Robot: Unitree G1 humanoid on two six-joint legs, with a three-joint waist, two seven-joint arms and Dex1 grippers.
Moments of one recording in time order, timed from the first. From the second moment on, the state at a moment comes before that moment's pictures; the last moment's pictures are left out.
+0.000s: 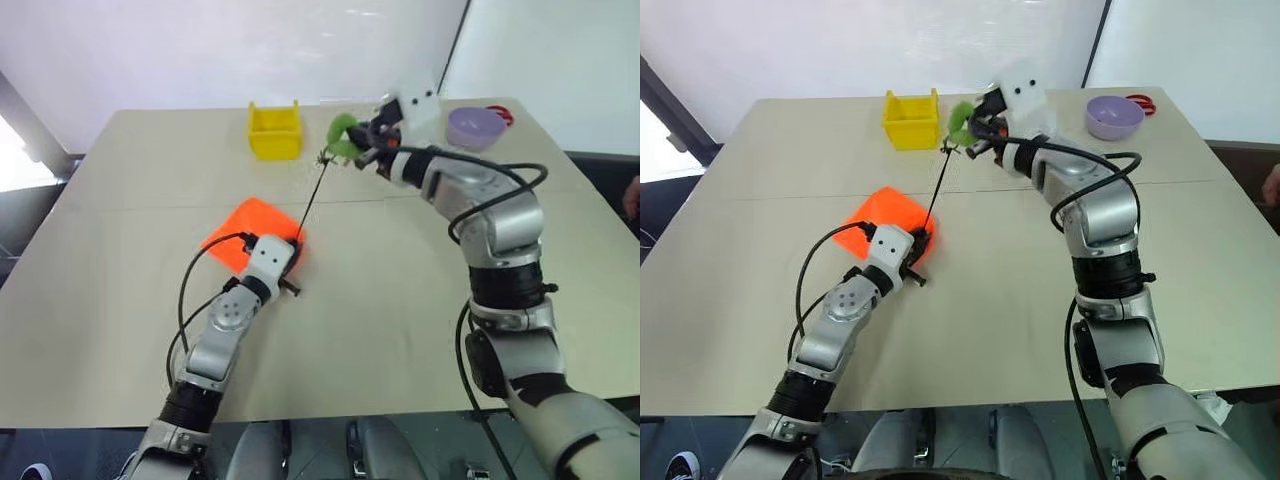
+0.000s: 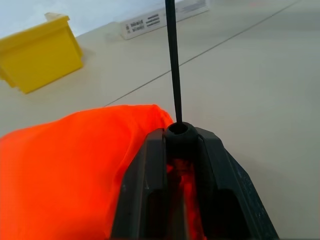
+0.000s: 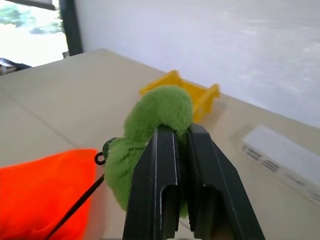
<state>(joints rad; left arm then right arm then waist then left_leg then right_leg) -0.29 0.23 -0.17 0.02 0.06 0.12 -0.30 -0.97 -0.32 -0.02 0.03 0.25 0.77 0.40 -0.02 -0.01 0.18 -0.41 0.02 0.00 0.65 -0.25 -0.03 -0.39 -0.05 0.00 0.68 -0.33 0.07</state>
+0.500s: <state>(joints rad) -0.25 0.28 -0.17 -0.03 0.07 0.12 -0.33 -1.11 -0.39 -0.08 0.42 0.24 0.56 0.36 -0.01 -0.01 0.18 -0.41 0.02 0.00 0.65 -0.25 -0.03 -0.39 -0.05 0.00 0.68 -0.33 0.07</state>
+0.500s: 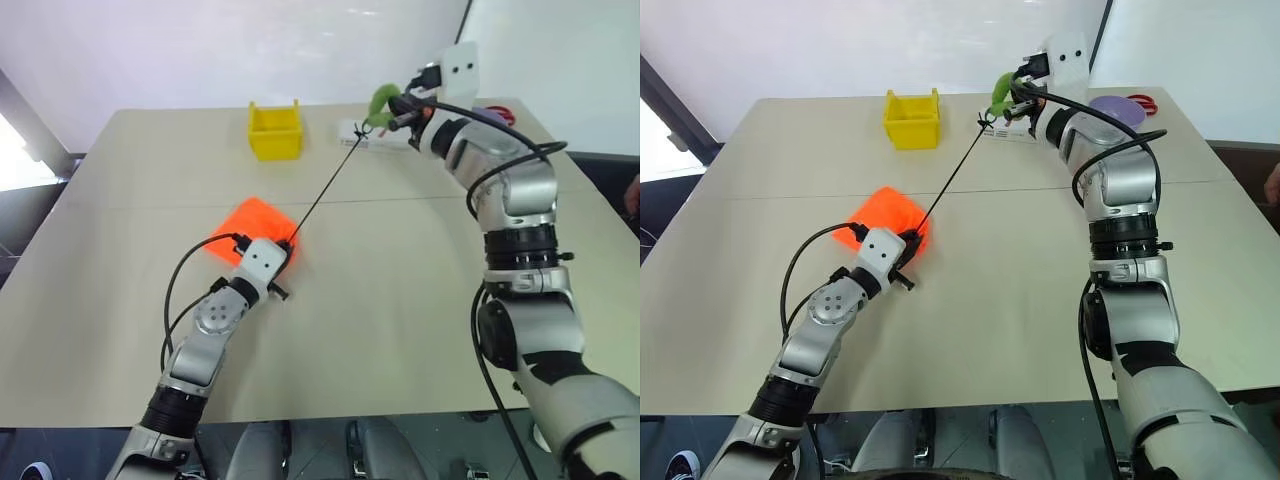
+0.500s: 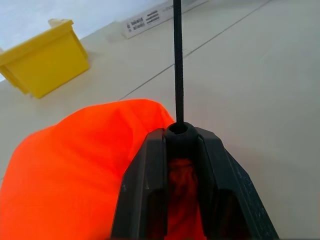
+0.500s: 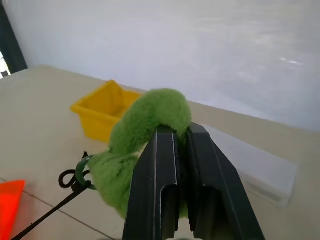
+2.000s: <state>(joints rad) -0.28 0.39 0.06 0.01 -0.26 0.06 -0.61 -0.40 -0.65 -0.05 -0.09 0.34 0.62 0.67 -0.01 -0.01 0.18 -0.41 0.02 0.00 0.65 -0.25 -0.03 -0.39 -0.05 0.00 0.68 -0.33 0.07</state>
